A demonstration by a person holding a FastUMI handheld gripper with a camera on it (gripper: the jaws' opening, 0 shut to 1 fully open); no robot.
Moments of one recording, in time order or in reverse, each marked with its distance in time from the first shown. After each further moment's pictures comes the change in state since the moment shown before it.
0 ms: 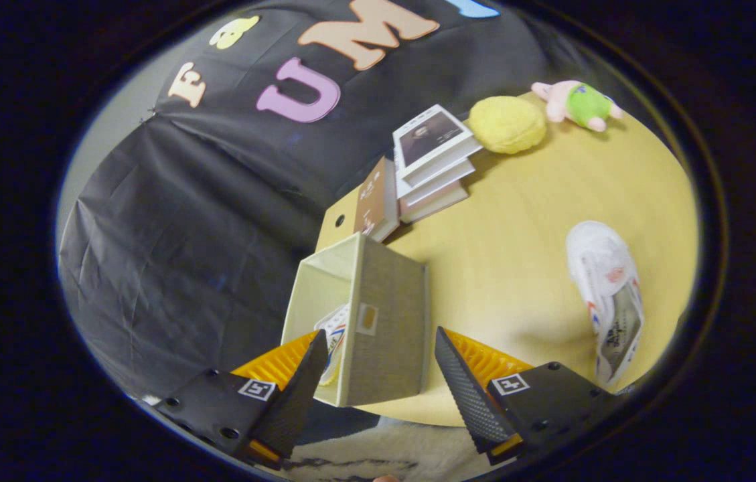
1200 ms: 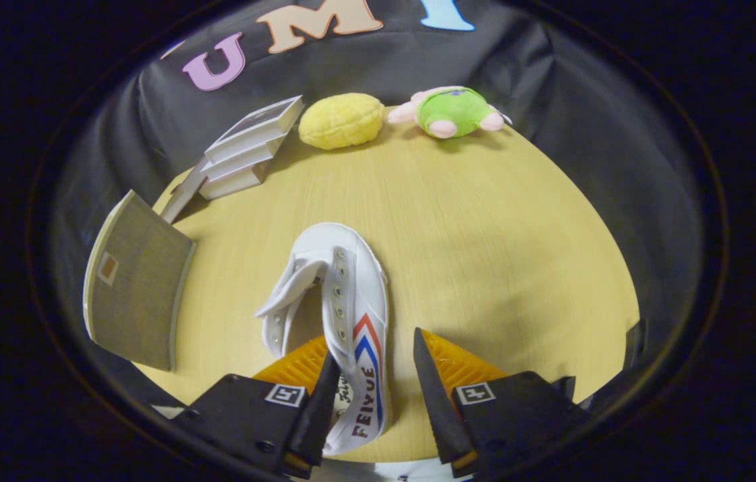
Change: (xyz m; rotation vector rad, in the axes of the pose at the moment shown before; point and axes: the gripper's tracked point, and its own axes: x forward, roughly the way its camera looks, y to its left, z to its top) arm -0.018 -0.273 0.020 -0.287 -0.039 -0.601
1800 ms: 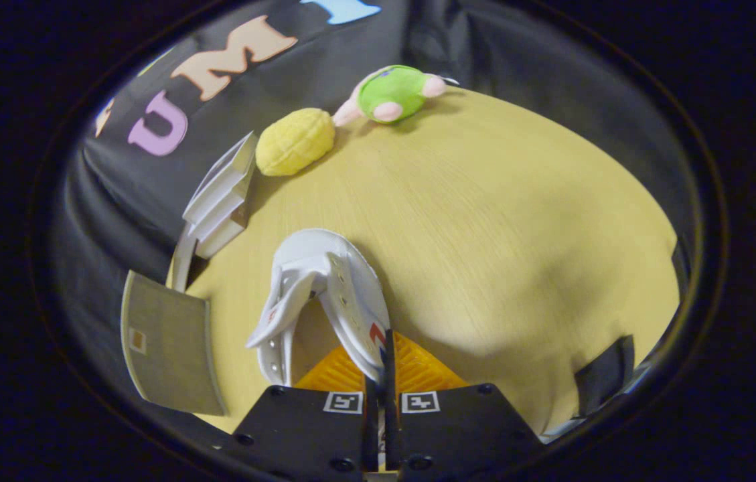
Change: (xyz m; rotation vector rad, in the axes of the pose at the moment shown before) arm 0.012 0.004 -0.004 0.434 0.002 0.152
